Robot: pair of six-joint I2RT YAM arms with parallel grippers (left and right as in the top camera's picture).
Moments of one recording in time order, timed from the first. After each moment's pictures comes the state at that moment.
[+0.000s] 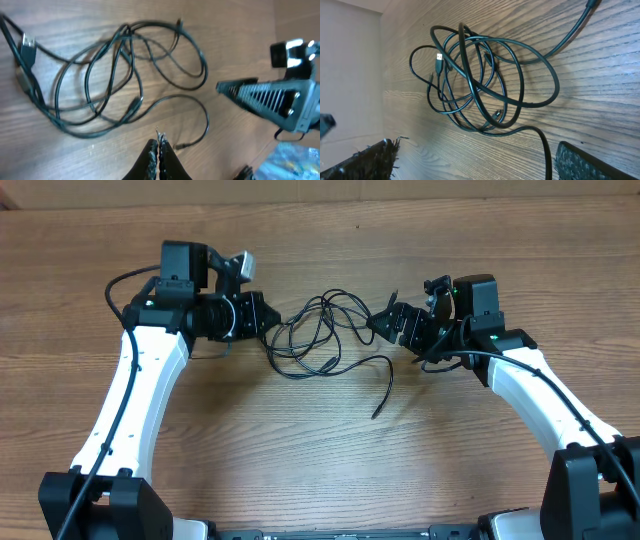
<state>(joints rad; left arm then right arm) -0.09 1.59 1.33 -0.81 0.64 -0.24 0.16 1.59 0.99 -0.30 -0.64 0.57</state>
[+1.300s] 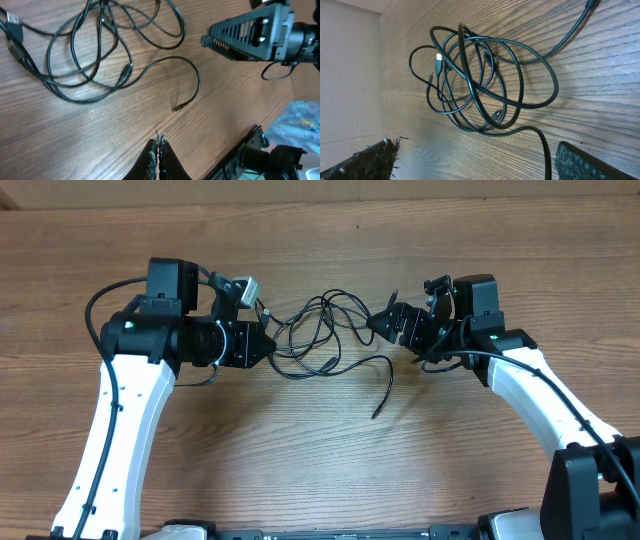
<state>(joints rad) -0.09 1.43 1.33 -1.04 0.65 -0.01 0.16 1.59 0.99 -0.30 -0.64 0.57</state>
